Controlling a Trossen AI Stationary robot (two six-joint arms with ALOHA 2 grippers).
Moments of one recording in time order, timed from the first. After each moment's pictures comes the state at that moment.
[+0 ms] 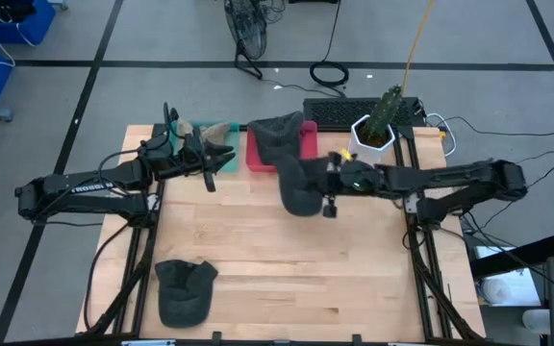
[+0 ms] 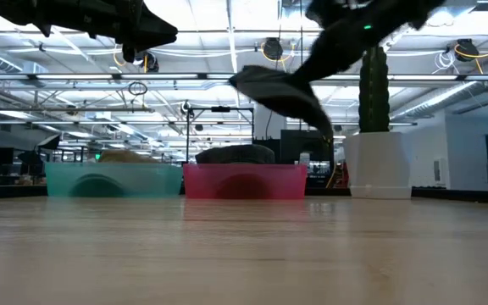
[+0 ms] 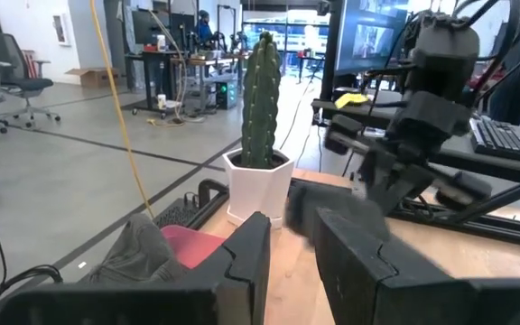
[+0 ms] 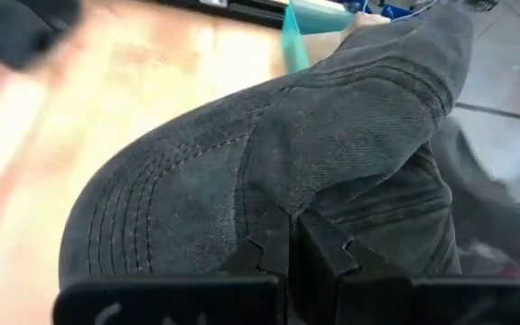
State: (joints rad) left arm 0.33 0.84 0.57 0.26 0.02 -0.05; right arm -0.08 1.25 0.82 -0.09 0.16 -0.20
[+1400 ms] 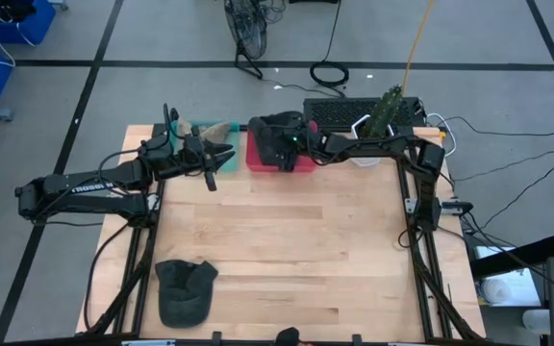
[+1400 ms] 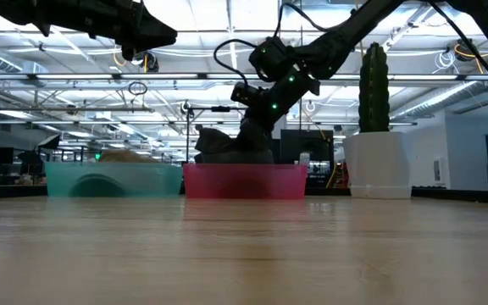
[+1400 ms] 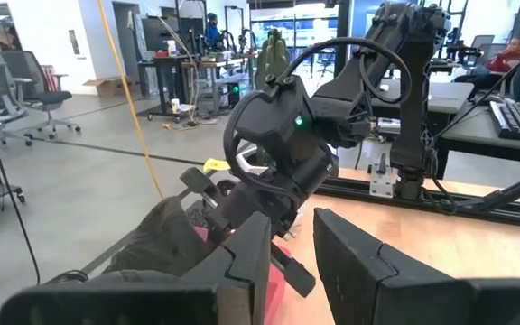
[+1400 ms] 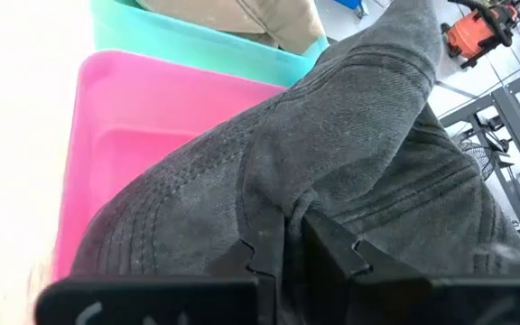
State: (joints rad) left arm 0.33 0.84 0.57 0.26 -0.01 0.02; right arm -0.40 1.94 1.30 0.05 0.16 -0.51
